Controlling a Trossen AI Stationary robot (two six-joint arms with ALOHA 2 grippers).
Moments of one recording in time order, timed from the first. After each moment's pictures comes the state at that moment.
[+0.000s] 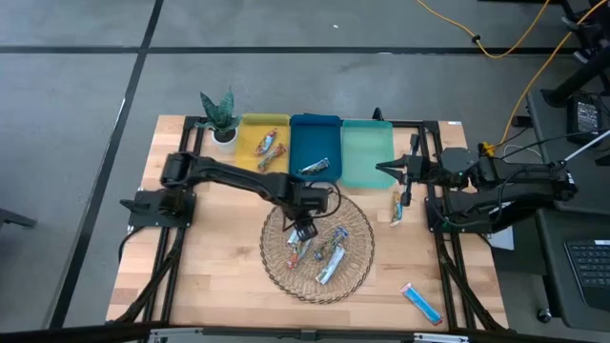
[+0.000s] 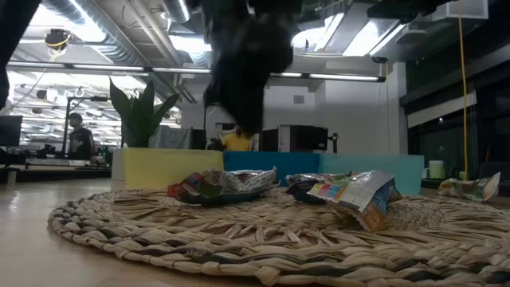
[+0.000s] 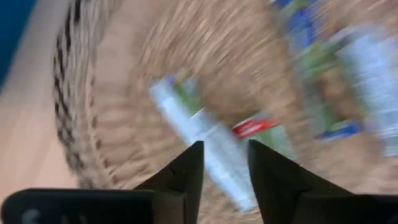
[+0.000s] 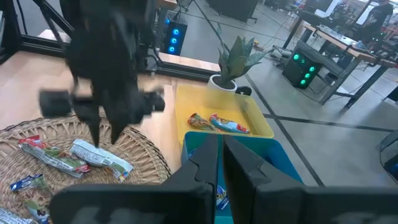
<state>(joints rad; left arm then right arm) -0.06 1.97 1.55 -0.86 0.01 -0.54 0.04 0.68 0.76 -0.33 0.30 -0.21</state>
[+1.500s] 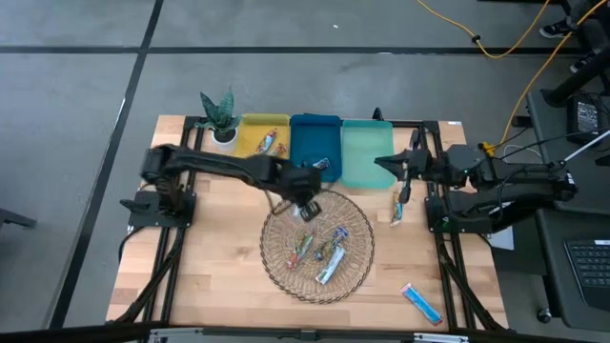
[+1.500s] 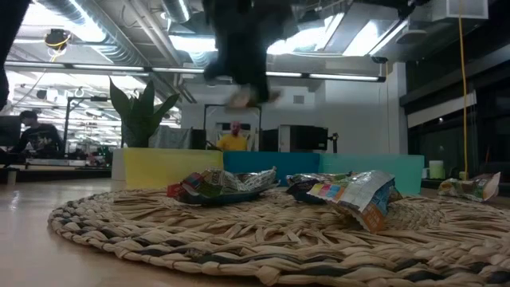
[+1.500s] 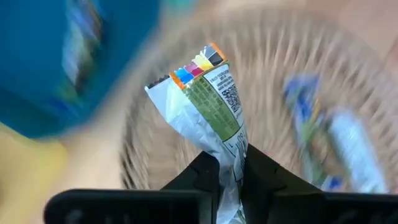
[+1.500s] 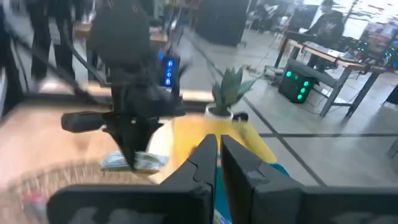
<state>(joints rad) -0.01 1.80 1.55 -0.80 -0.15 -0.59 0.03 0.69 0.76 -0.19 0.29 -0.13</state>
